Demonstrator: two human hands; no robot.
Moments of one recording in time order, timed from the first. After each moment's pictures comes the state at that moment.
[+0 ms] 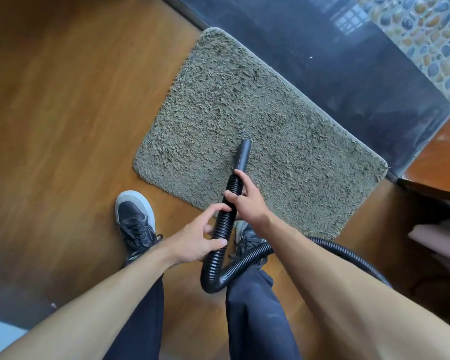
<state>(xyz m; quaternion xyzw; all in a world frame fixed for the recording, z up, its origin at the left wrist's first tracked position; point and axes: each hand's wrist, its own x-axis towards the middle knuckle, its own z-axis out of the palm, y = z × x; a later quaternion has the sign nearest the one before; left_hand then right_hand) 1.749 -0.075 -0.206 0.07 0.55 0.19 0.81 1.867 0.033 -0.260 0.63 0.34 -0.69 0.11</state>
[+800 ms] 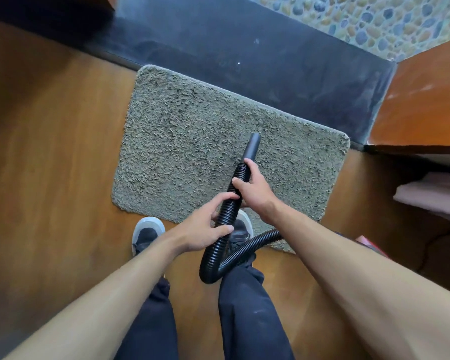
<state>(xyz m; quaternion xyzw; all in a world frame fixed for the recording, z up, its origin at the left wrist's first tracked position) 1.810 0.016 -0.176 0.29 0.57 0.13 0.76 1.948 0.104 -0.218 0.66 0.35 -0.67 0.02</state>
